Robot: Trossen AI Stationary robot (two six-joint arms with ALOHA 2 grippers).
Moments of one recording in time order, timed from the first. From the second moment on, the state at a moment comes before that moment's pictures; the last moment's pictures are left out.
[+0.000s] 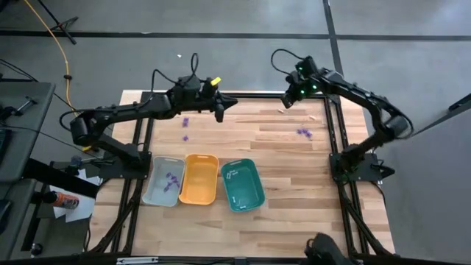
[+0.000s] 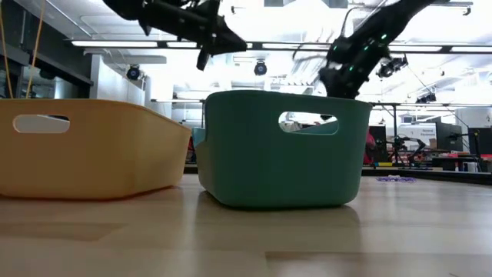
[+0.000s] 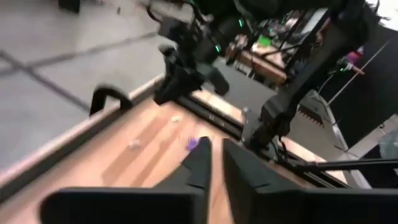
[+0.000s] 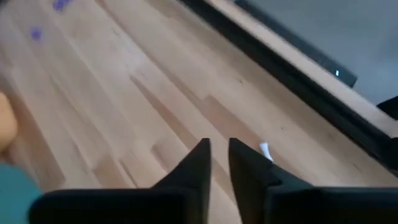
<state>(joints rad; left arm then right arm) 0.44 1.41 1.04 0.14 0.20 -0.36 -0.91 1.50 1.14 -0.62 -0.36 0.01</state>
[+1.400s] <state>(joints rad) 0.41 1.41 1.04 0.13 0.20 -0.35 -0.85 2.05 1.40 -0.86 -0.05 -0.37</state>
